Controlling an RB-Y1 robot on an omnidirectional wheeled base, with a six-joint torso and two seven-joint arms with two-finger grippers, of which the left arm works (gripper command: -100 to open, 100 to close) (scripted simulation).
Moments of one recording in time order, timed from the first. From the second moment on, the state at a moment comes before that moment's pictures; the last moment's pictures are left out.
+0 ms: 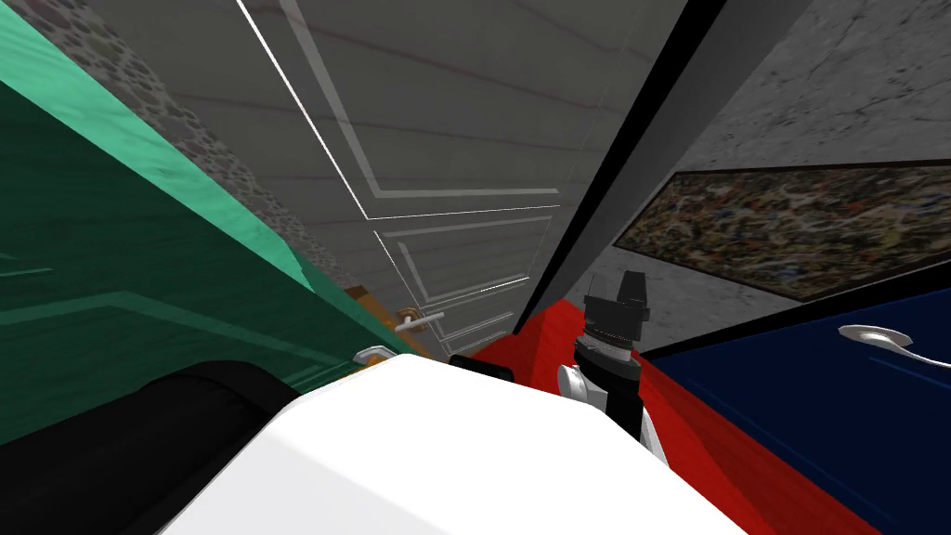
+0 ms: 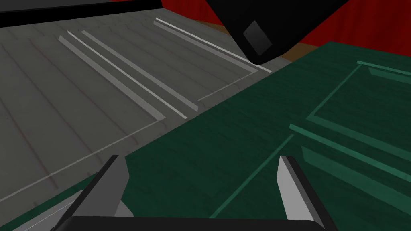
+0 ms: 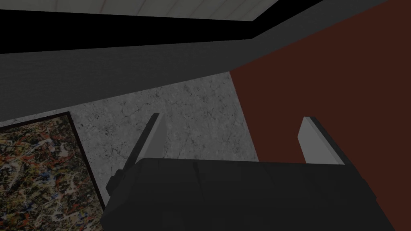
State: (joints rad) arm 0.61 0.90 -0.55 -0.80 -0.24 -0.98 0.32
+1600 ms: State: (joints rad) arm 0.79 1.11 -0.50 -0.78 -0.25 -1.06 0.22
